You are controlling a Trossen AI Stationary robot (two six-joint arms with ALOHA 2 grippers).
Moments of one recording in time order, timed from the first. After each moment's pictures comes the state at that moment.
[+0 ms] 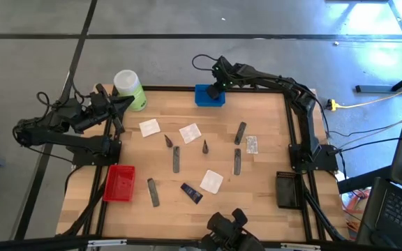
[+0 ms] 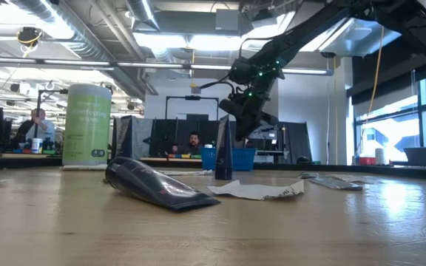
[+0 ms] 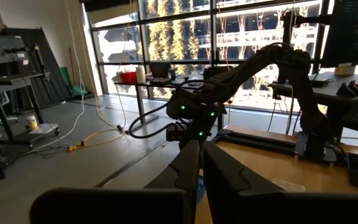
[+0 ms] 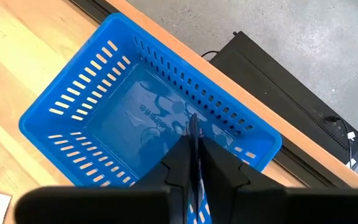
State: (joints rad) left arm 0.00 0.39 0.78 -0.37 -0.58 0.05; right arm -0.64 2.09 1.67 -0.65 0.04 0.25
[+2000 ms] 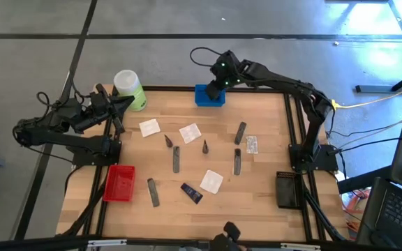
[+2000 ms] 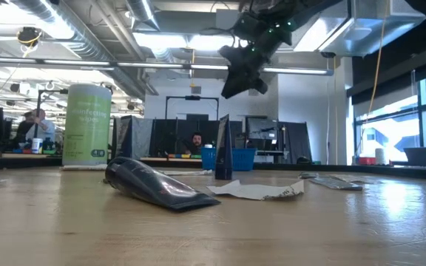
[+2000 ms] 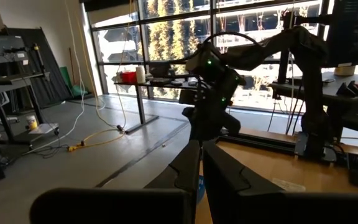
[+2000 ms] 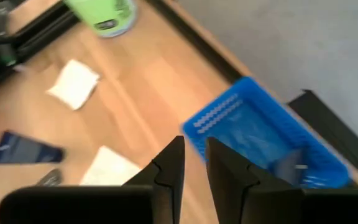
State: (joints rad) left arm 0.00 0.39 0.78 -0.37 -0.58 0.05; right arm -0.53 1.87 1.67 -0.63 -0.15 0.20
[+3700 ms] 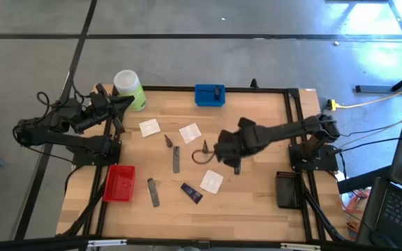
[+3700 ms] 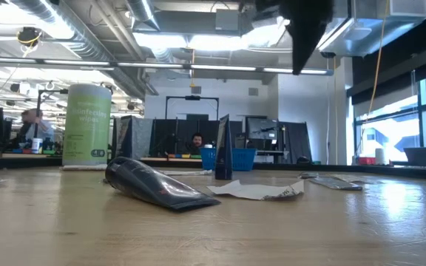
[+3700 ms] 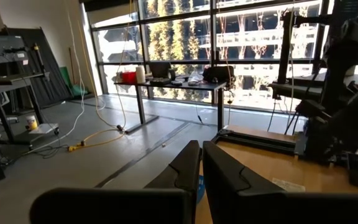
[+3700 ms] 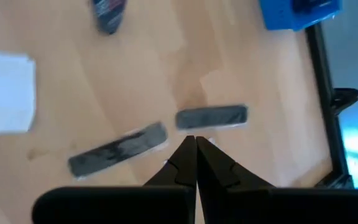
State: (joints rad) left arm 0.00 0.39 0.78 -0.37 -0.58 0.05; right arm 0.24 1.80 1.65 -1.42 0.46 0.58
